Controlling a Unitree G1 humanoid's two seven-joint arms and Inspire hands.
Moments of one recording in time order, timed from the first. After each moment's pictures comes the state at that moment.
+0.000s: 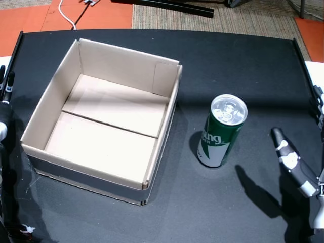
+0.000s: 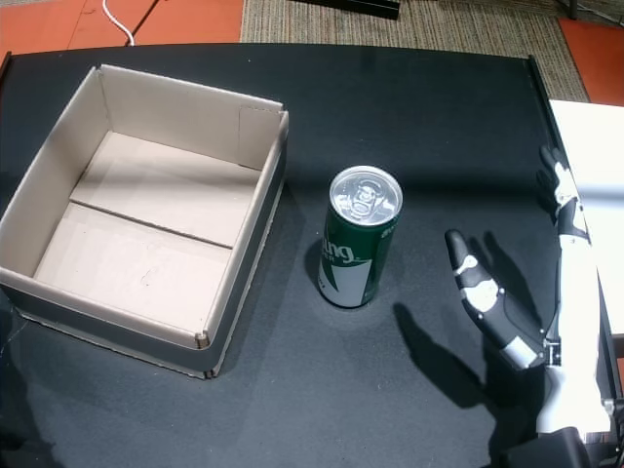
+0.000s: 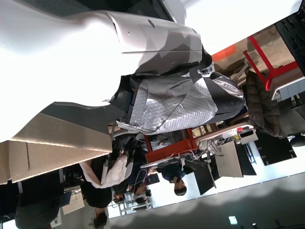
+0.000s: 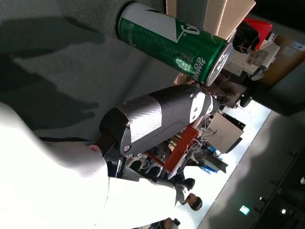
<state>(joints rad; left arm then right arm) -0.84 0.30 0.82 1.30 -0.74 -0.07 -0.31 -0.26 -0.31 -0.02 1.00 -0.39 -1.11 -0.51</state>
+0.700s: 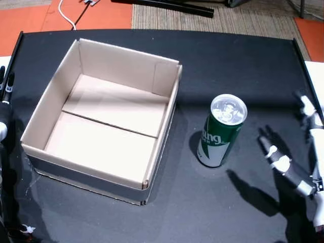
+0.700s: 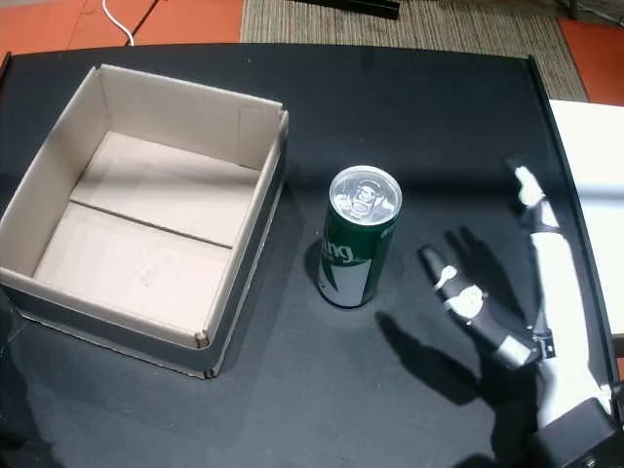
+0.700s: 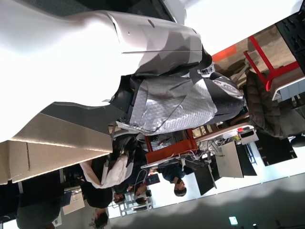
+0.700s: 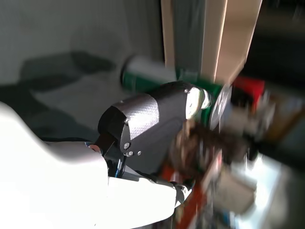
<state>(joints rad) -0.84 0.30 0.82 1.30 -0.74 -0.07 -0.31 -0.27 -0.33 0.01 0.94 0.04 -0.99 0.24</state>
